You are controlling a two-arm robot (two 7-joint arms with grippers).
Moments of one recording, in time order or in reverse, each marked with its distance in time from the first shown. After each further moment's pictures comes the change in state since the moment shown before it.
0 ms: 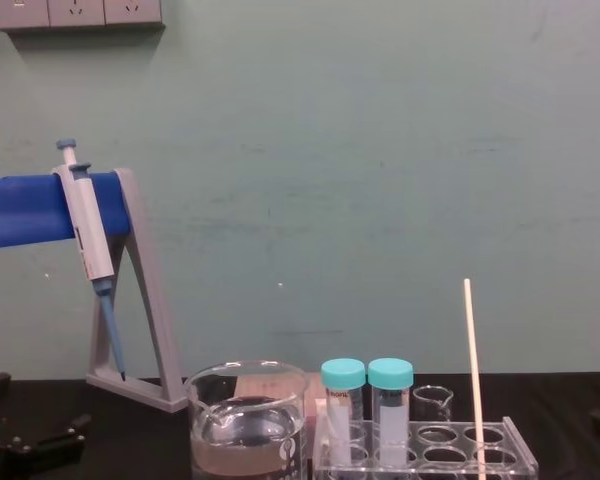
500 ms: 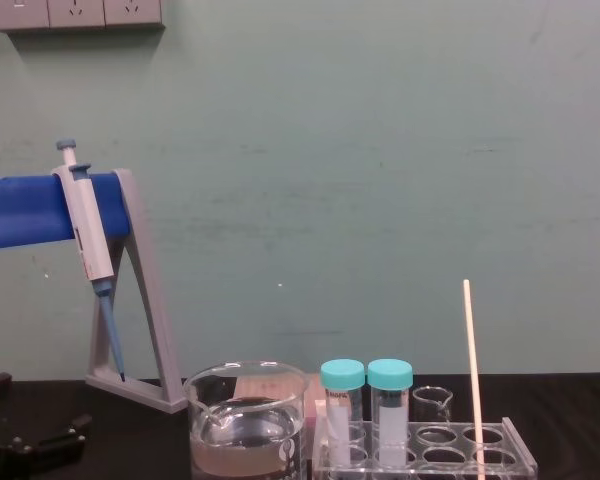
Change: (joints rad) left arm 0.000 0.000 0.000 0.000 0.000 0.000 0.000; right arm -0.167 0.100 0.138 -0.328 0.065 0.151 -0.013
